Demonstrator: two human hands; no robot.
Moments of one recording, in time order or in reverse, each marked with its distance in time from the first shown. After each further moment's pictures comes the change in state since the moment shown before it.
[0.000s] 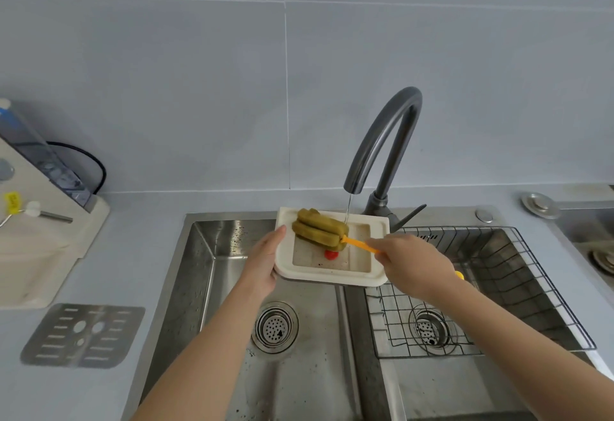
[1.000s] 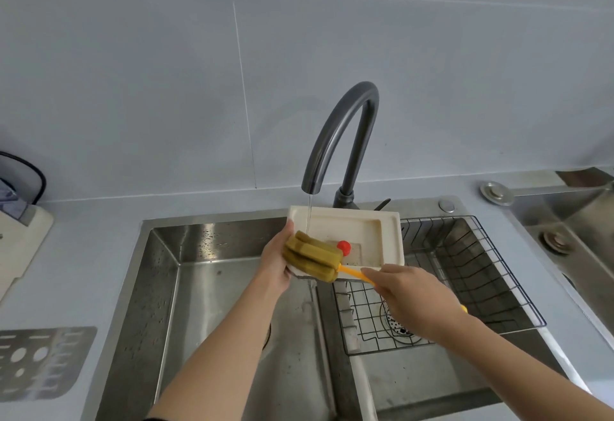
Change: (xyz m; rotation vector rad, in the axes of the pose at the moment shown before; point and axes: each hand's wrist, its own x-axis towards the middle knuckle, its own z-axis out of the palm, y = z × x) left_hand 0.006 -0.024 0.075 -0.069 -0.062 -0.162; right_hand -0.049 0.035 0.015 -0.026 -0.033 0.001
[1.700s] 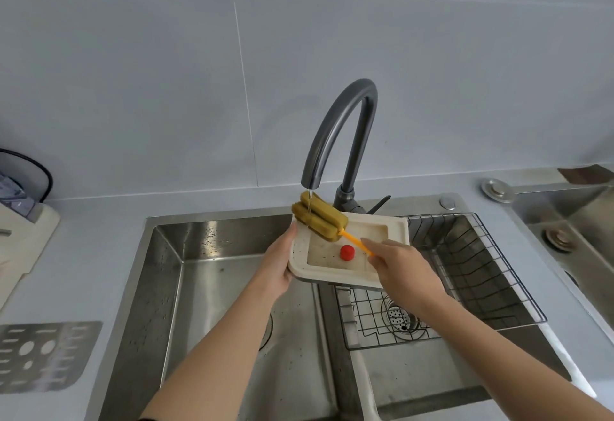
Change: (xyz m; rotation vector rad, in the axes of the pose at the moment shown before) left_hand -0.011 -0.002 -0.005 0.186 -0.084 0.040; right_hand 0.019 -0.006 0.000 0.279 0.181 0.130
